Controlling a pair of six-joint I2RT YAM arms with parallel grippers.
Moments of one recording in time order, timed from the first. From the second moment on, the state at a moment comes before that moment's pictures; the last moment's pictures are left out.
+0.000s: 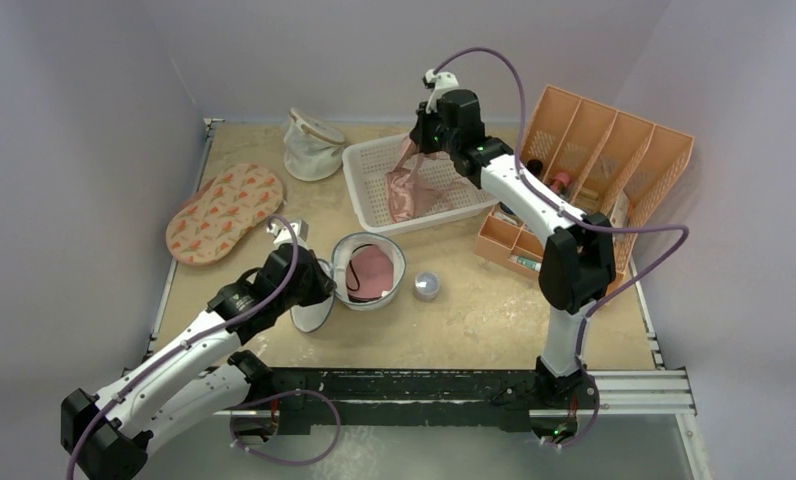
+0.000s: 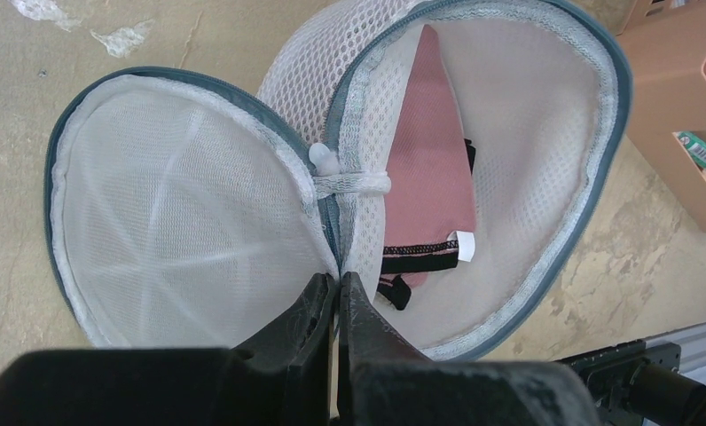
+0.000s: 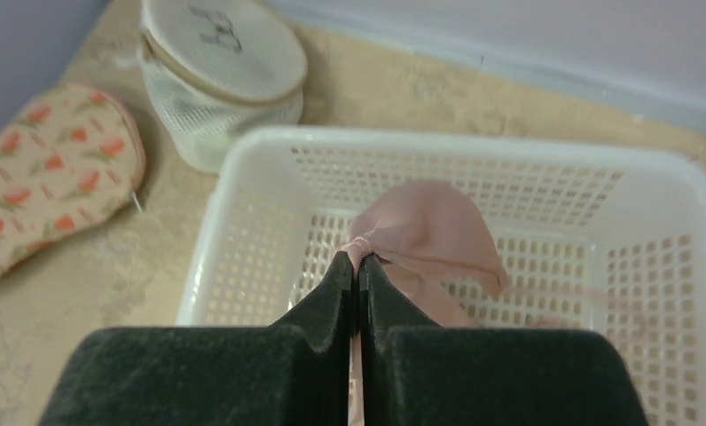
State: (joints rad) left arm -0.67 0.78 0.62 -0.56 -0.19 -0.83; right arm 0.47 1.89 1.71 -0.15 -0.01 0.19
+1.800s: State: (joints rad) left arm -0.67 0.92 0.70 -0.60 -0.22 -0.83; right arm 0.78 1.51 1.26 -0.40 -0.17 0.21
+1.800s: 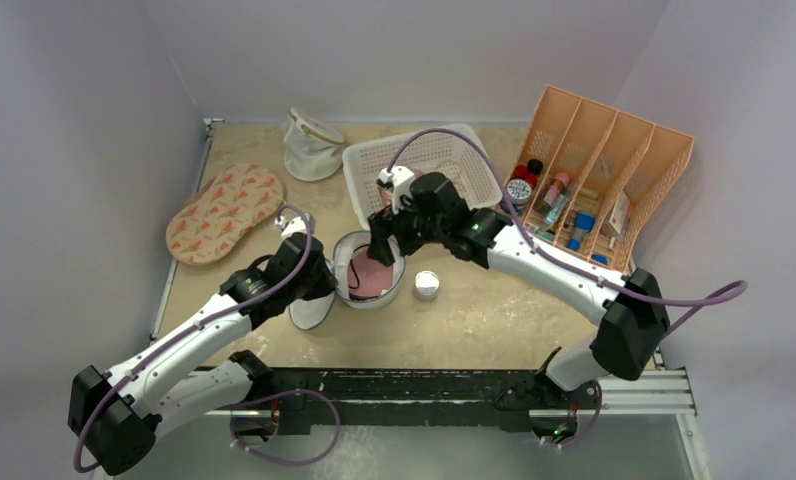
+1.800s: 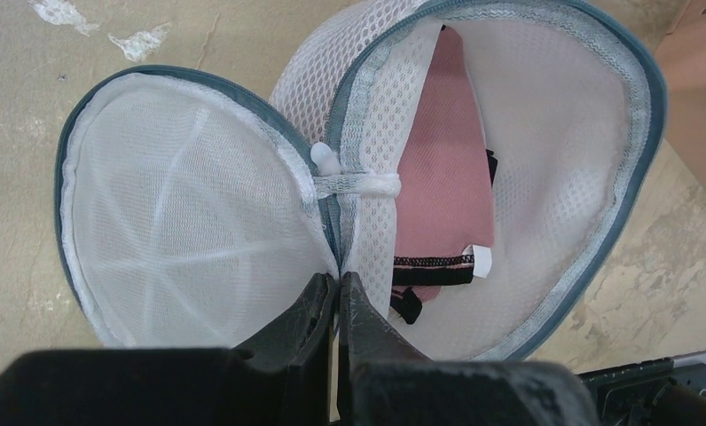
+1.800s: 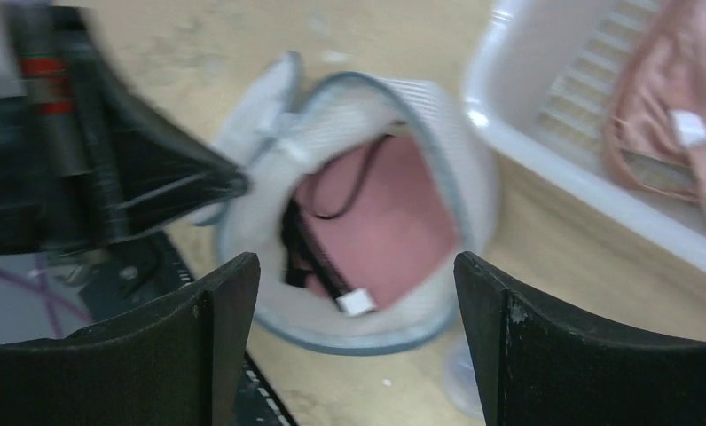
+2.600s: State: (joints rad) left arm -0.67 0.86 0.67 -0.59 -0.19 -0.88; right arm 0.96 1.73 1.21 -0.22 -0.02 0.30
